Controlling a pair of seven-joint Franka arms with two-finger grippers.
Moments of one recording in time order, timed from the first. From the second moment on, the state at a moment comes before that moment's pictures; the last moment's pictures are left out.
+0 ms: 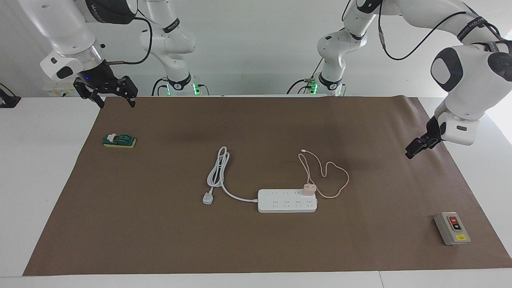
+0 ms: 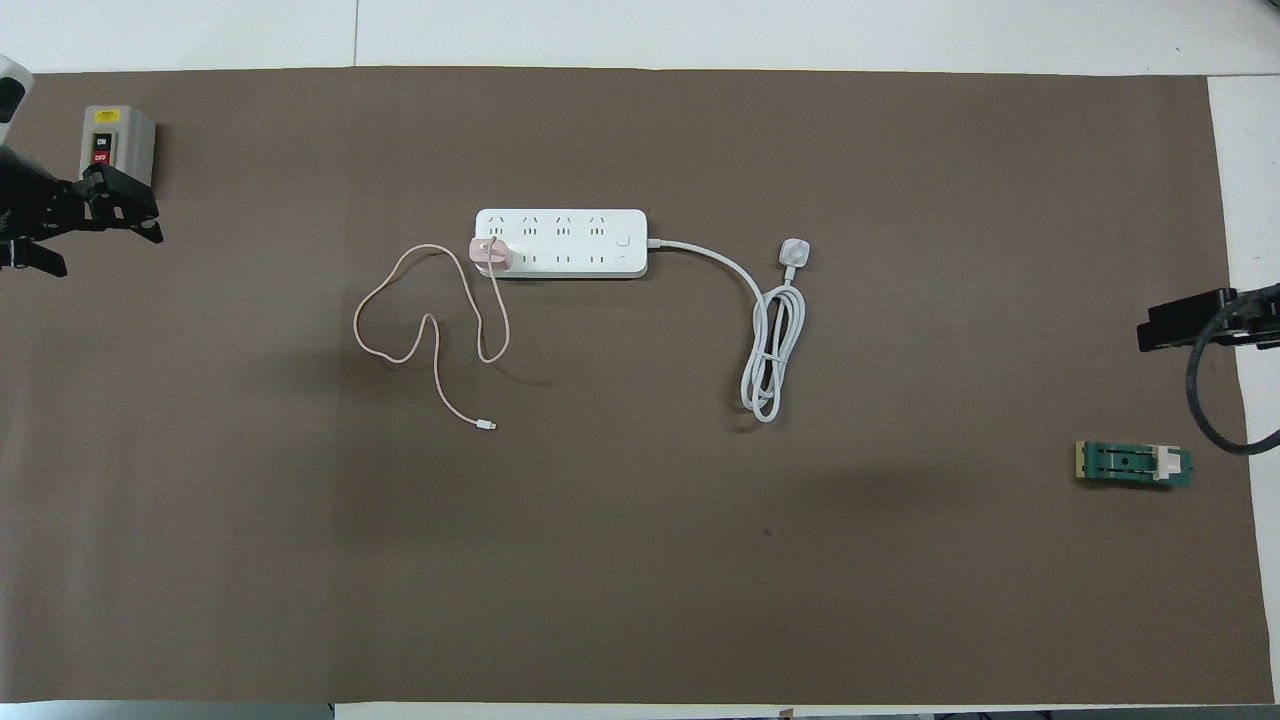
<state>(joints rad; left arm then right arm) 0.33 0.28 -0.37 -1.46 0.14 1.66 -0.34 -0.06 -0.08 -0.01 -1.68 0.01 1.56 -0.06</state>
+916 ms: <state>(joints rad) 0.36 0.18 -0.38 -1.50 0.12 1.63 -0.34 -0.06 -0.08 -0.01 -1.68 0.01 1.56 -0.06</state>
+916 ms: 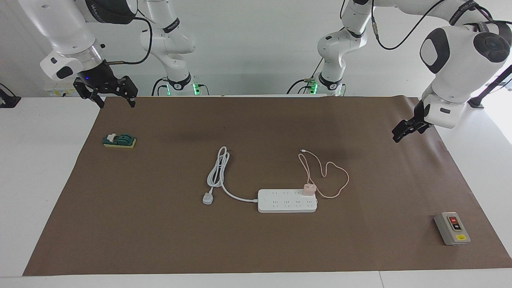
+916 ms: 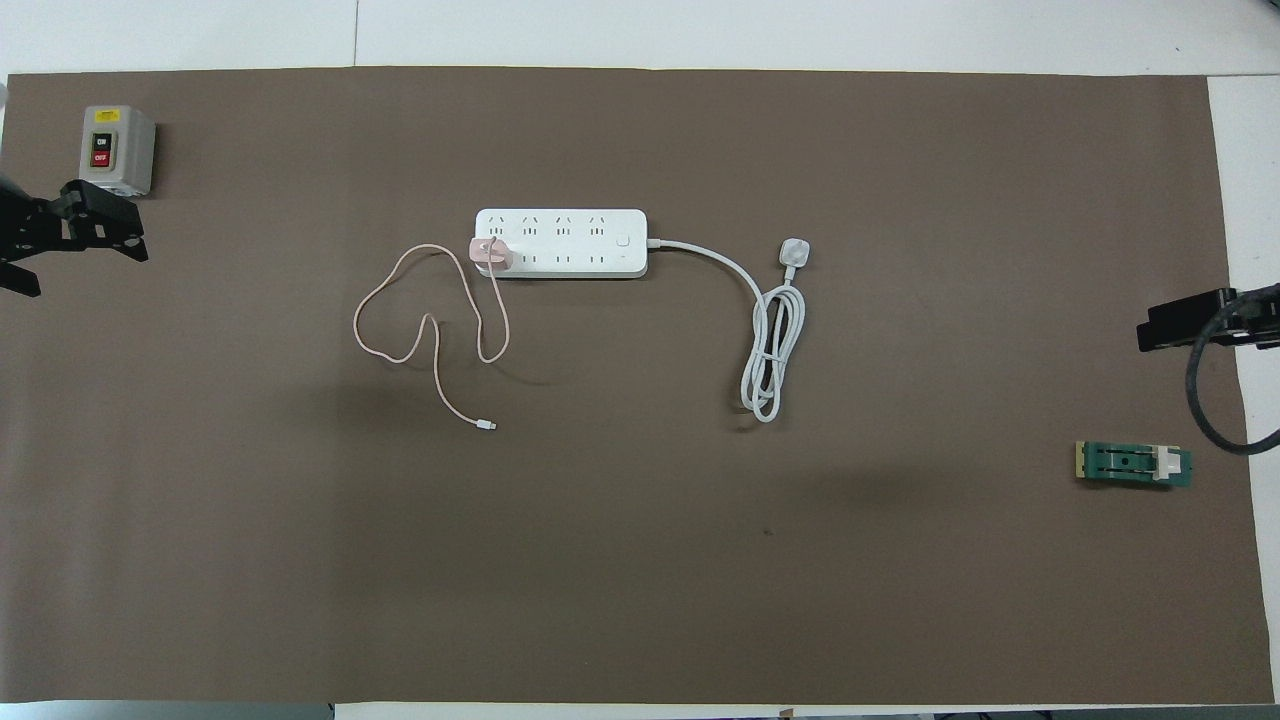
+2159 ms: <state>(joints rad) 0.04 0.02 -0.03 -1.60 0.06 1.61 -0.17 -0.06 -0.08 -0.01 -1.68 0.01 1.56 -0.06</state>
